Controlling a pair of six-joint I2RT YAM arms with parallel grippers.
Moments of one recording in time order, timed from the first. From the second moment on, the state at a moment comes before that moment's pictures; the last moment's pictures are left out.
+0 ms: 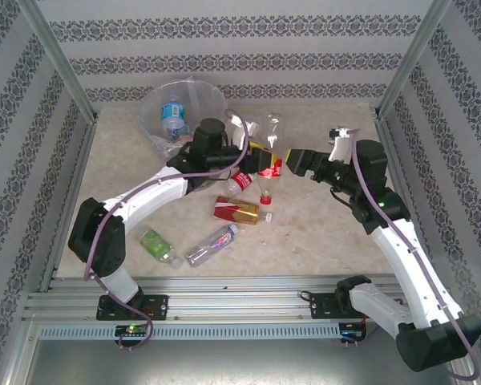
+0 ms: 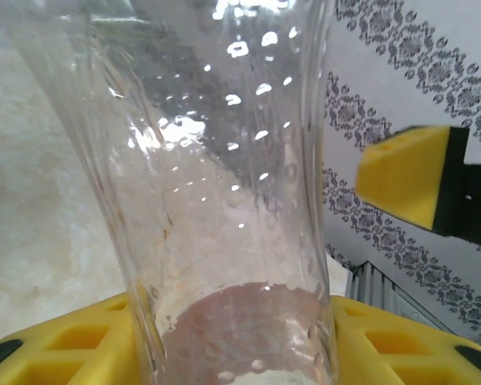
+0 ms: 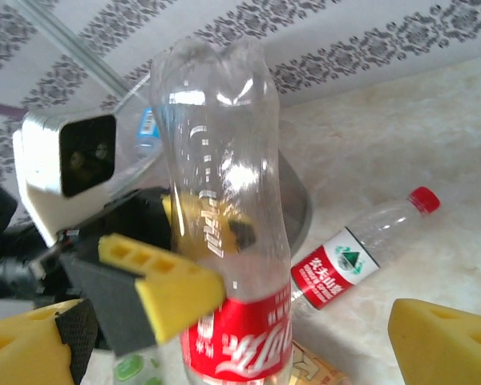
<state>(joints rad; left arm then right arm) -0.58 1.67 1.35 0.05 0.60 -0.38 0.24 0.95 1.01 -0.37 -0.45 0.53</state>
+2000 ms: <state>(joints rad) -0.19 1.87 1.73 -0.09 0.10 0.00 0.24 0.90 0.95 -0.38 -0.47 0.55</state>
